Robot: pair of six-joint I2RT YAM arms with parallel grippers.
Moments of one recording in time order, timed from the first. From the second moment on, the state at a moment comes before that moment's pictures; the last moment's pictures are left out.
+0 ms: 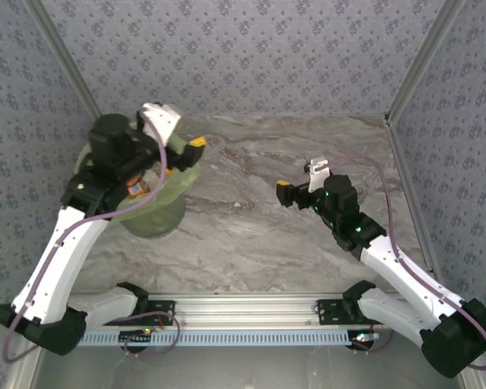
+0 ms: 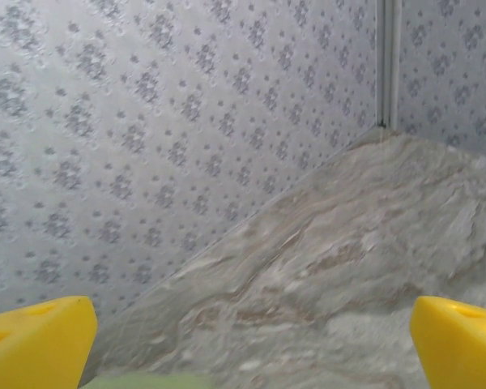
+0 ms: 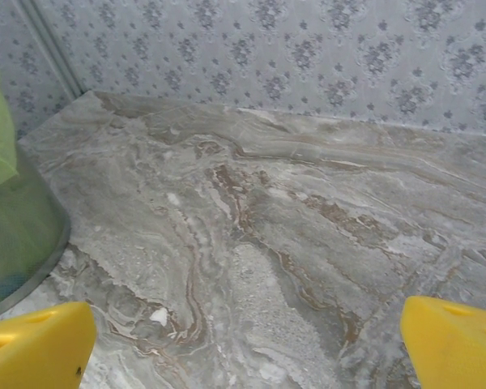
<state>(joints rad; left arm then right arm) -0.51 1.12 1.45 -0.53 0.10 0.24 0.53 0.92 0.69 -0.08 0.07 0.15</state>
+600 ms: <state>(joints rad) -0.77 1.60 1.18 -0.19 -0.37 -0.35 0.36 0.91 0.69 -0.18 0.28 0.28</state>
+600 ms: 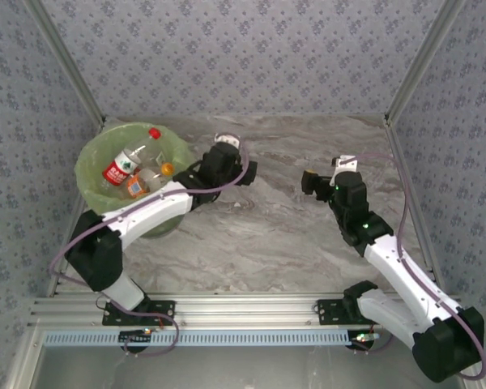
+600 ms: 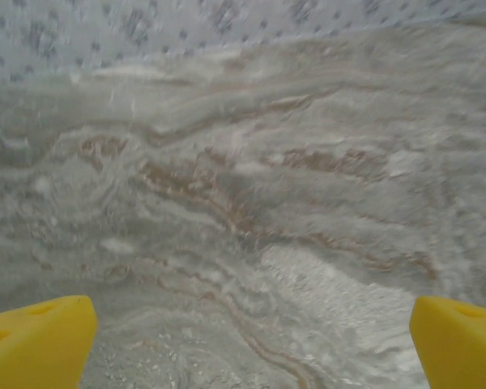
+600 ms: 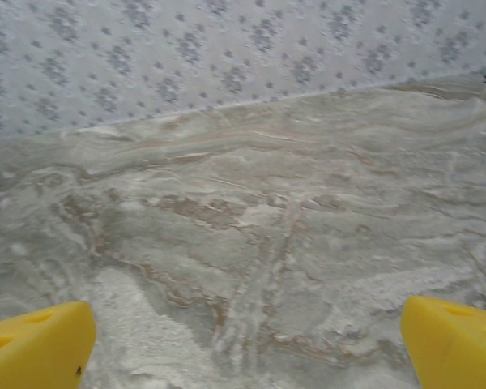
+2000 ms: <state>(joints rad) -0.13 1.36 0.63 0.23 -0.23 -0.11 -0.11 1.43 0.49 0.36 0.04 0.09</state>
